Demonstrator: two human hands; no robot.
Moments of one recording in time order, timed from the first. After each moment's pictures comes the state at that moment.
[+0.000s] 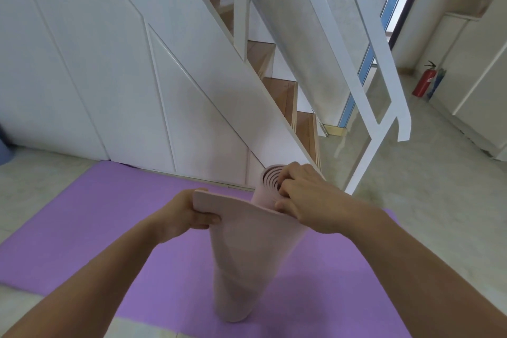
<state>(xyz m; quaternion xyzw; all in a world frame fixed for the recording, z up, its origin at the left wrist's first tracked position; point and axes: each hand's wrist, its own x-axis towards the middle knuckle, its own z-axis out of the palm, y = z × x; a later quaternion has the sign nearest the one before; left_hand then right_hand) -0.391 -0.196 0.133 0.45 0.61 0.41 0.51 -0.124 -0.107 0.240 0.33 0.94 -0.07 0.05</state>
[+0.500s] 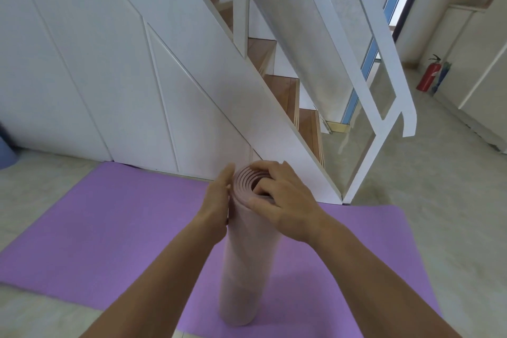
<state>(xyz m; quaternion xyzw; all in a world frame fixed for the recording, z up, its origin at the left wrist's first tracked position) -0.301 -0.171 0.178 0.25 0.60 0.58 0.50 -0.158 -0.117 0.198 0.29 0.92 -0.19 -0.19</state>
